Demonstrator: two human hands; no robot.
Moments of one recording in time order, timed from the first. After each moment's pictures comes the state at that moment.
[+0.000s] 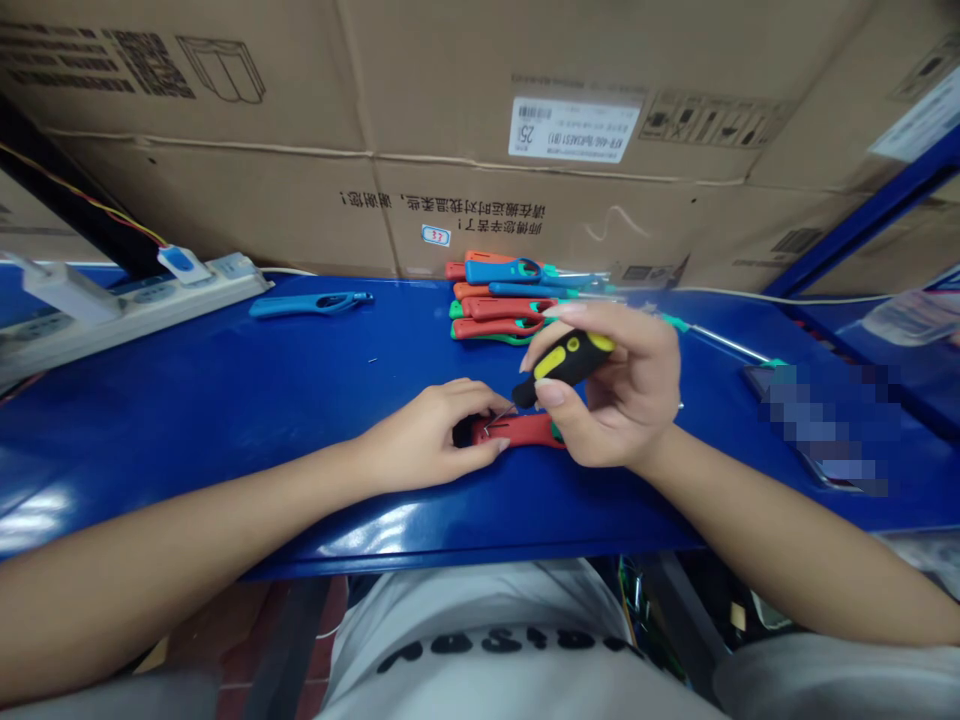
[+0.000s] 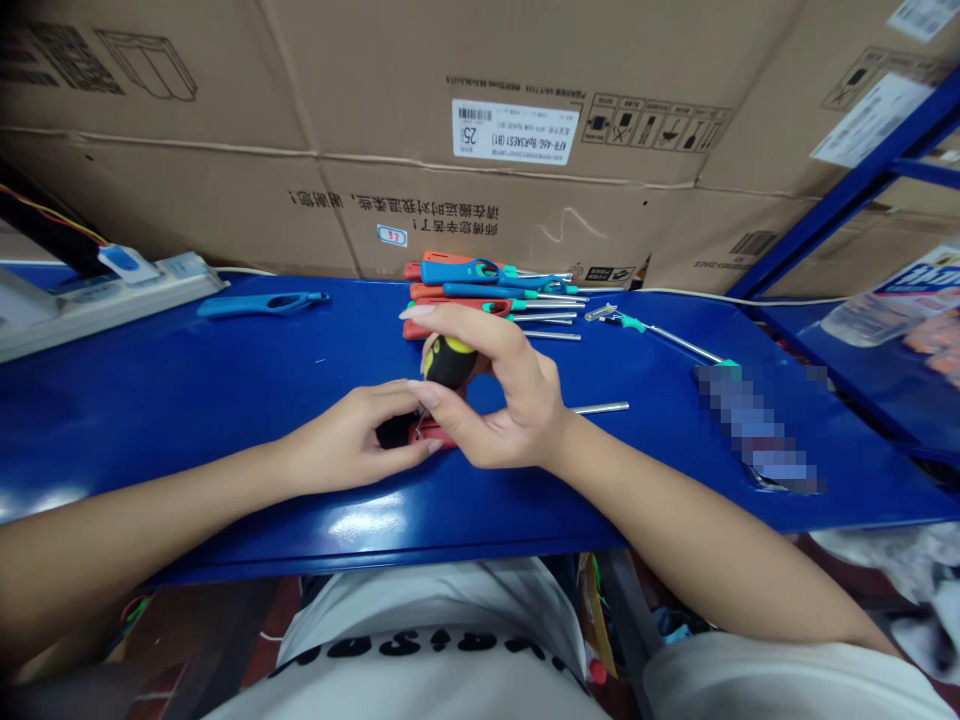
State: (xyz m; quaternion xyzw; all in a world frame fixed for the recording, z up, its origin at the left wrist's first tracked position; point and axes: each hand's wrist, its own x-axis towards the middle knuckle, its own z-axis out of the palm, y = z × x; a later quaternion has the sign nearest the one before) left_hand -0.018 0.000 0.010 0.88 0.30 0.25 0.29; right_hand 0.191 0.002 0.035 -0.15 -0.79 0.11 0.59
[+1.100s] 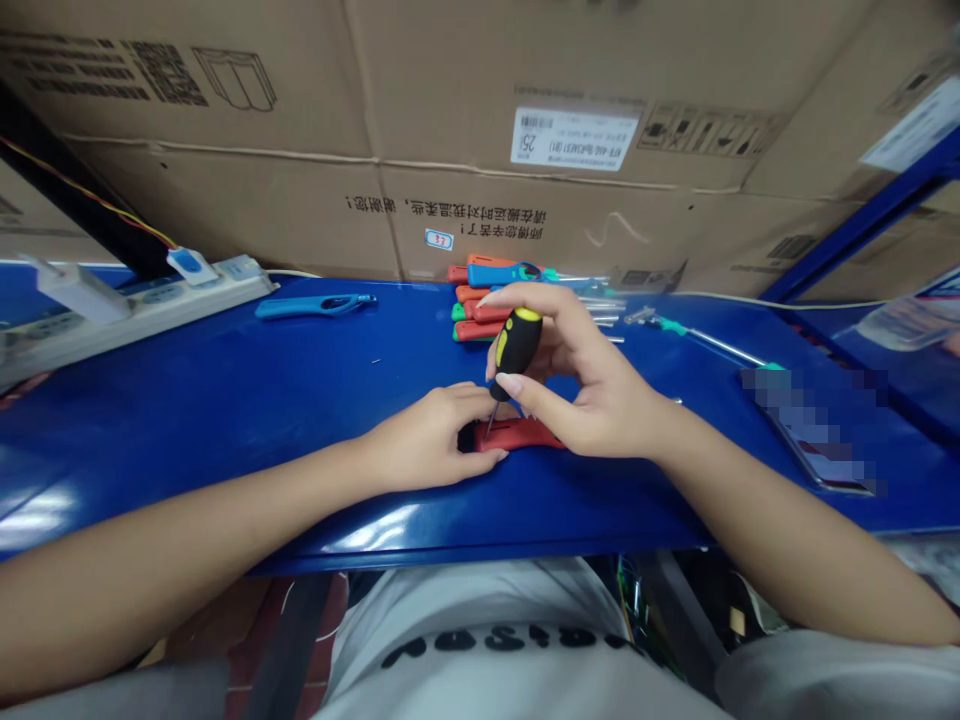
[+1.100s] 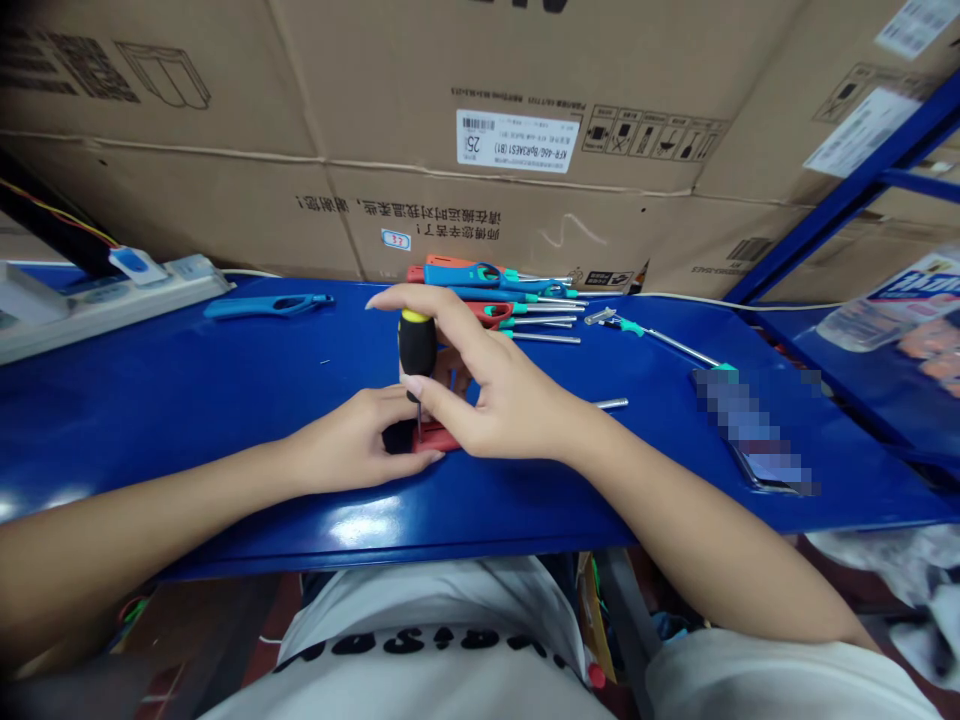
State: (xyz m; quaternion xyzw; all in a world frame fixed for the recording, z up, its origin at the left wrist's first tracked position) left_hand -0.017 -0.002 0.012 0.89 0.30 0.22 0.27; right_hand 0.191 0.001 0.059 -0.21 -0.85 0.26 0.40
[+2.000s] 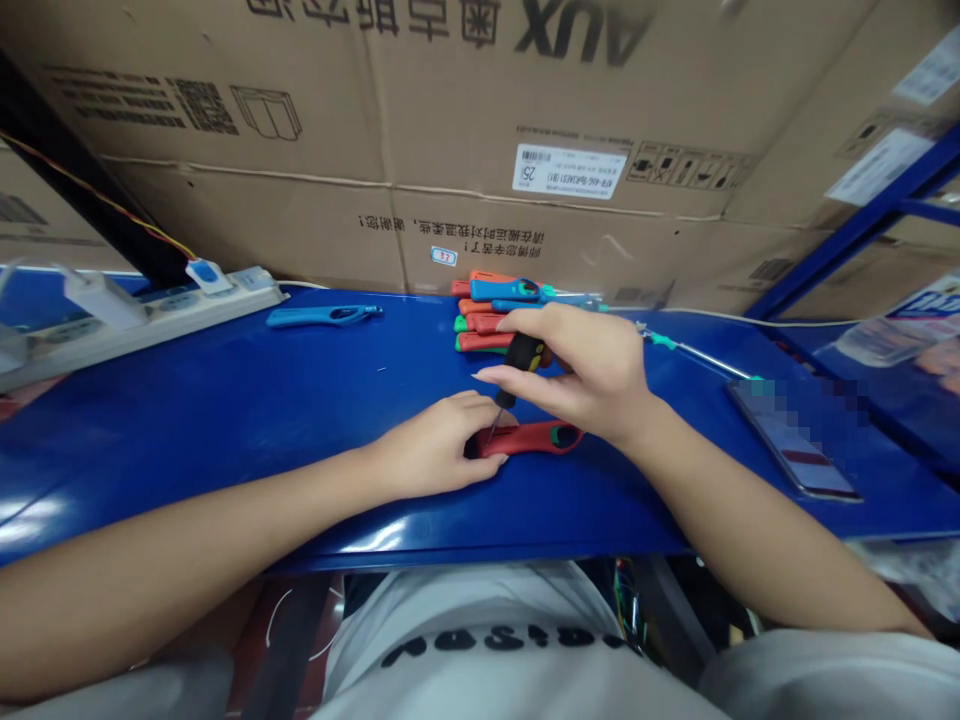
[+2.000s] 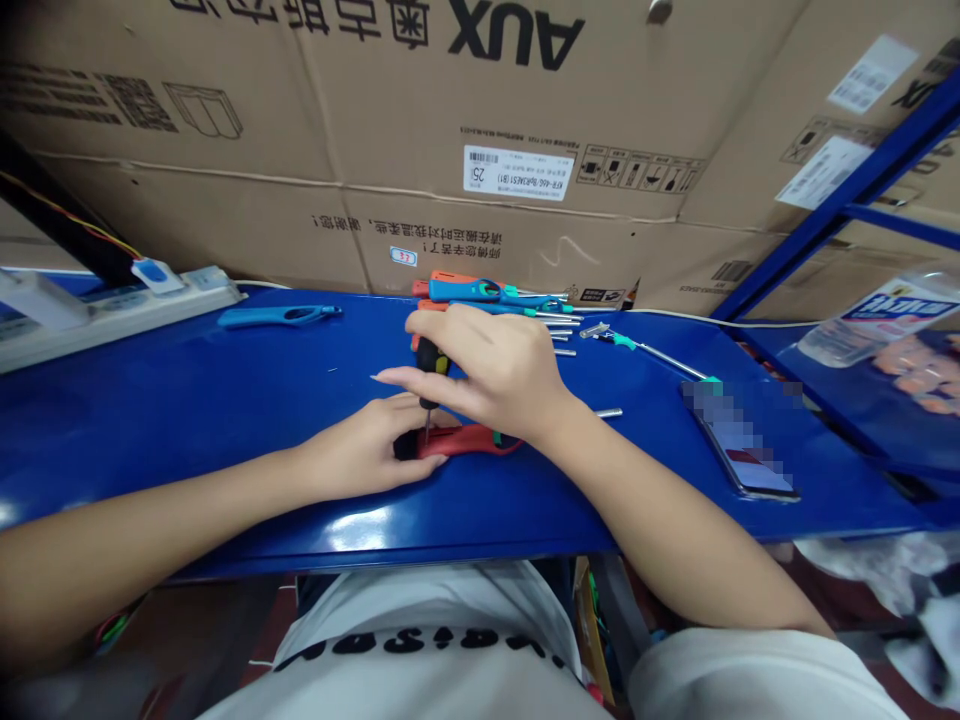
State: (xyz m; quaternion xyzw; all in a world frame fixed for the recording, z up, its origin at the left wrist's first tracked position) left_hand -0.016 -0.005 0.012 0.90 0.29 0.20 0.25; right_hand 0.186 0.012 0.073 -0.23 -0.86 -0.07 0.44
